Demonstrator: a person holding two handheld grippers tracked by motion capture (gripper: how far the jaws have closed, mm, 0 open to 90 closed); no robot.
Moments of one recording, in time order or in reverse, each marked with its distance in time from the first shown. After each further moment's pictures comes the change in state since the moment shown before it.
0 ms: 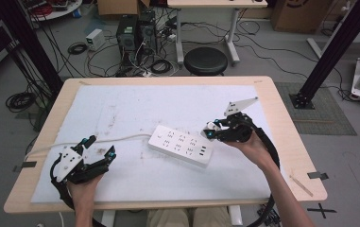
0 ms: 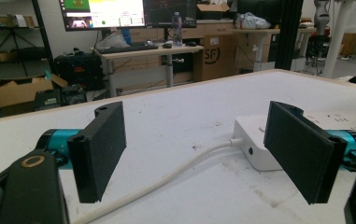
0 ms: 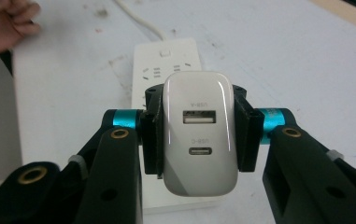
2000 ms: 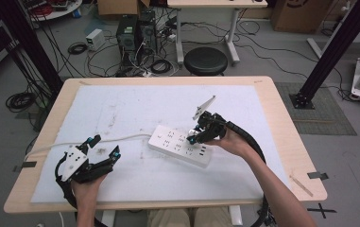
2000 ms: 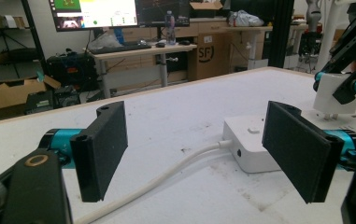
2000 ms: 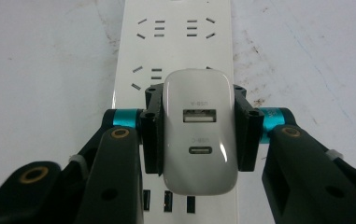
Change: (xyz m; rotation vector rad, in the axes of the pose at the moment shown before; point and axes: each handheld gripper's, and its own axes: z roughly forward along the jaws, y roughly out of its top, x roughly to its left) left arm -0.009 0.002 0.005 0.008 -0.027 0.014; right arm -0.004 0.024 0.078 0.305 0.072 -0.093
